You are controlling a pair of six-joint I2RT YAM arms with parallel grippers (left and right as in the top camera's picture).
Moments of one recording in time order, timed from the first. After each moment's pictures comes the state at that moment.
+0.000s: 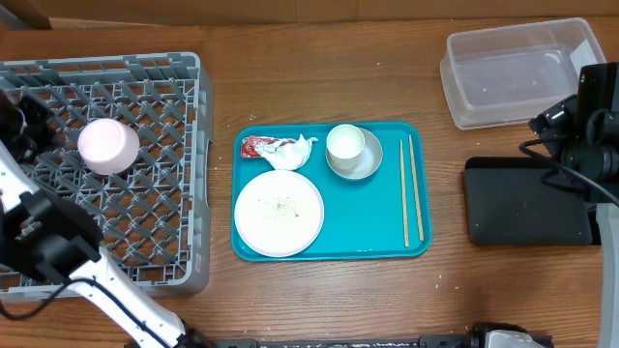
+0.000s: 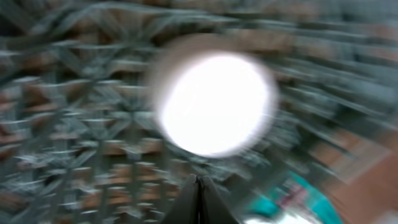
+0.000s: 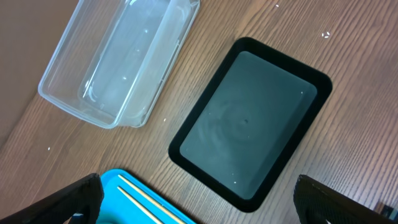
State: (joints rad) left arm 0.65 2.27 2.48 -1.64 0.31 -0.30; right arm -0.09 1.33 1.65 -1.40 0.35 0.90
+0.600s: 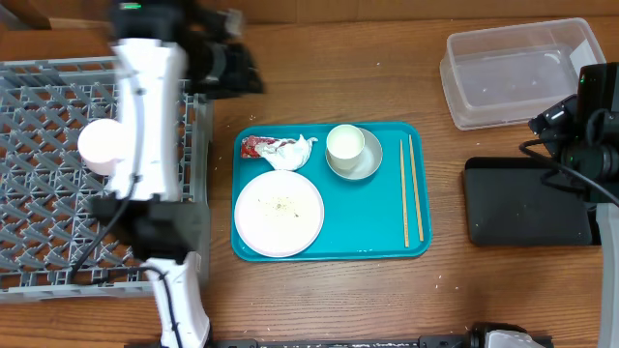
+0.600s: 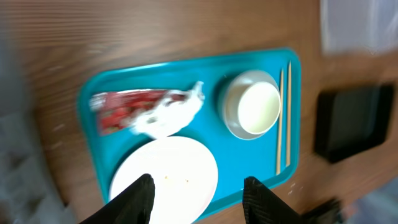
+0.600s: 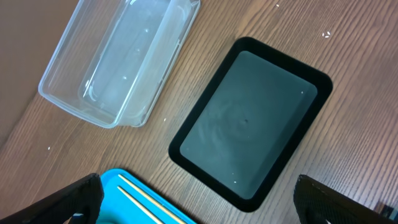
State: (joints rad) left arm -0.12 2.18 2.49 -1.64 0.42 -0.10; right arm -0.09 1.33 1.65 -1.40 0.35 0.90
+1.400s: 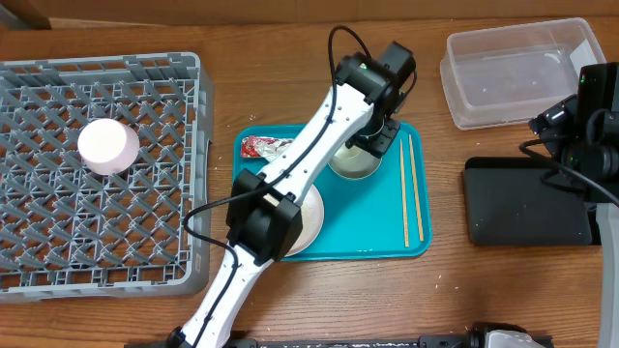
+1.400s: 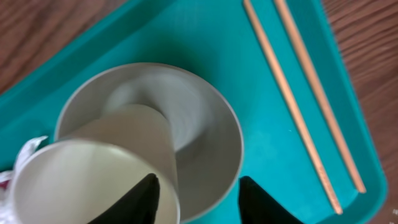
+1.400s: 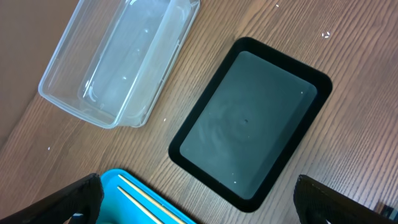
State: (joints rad) left arm -0.67 2.48 2.49 -1.44 0.08 -0.14; right arm -0.09 1.33 1.65 -1.40 0.35 0.90
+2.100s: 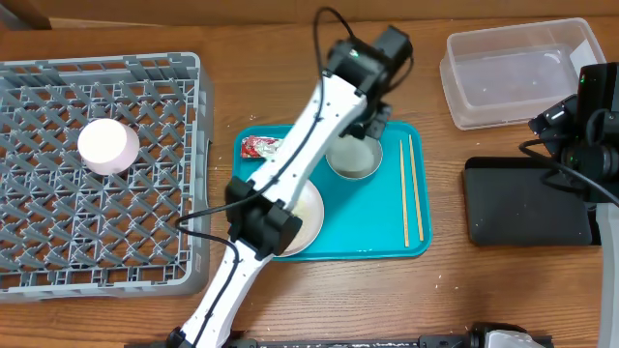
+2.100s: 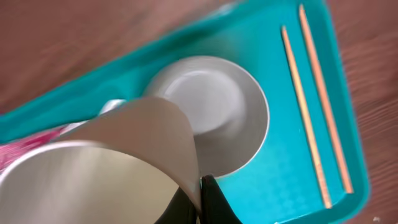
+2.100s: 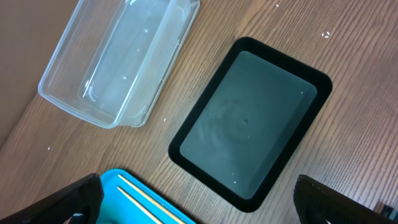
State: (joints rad) left arm -0.63 2.51 2.80 -1.68 -0.01 -0.26; right arm -0.09 1.33 1.65 -1.40 0.35 0.90
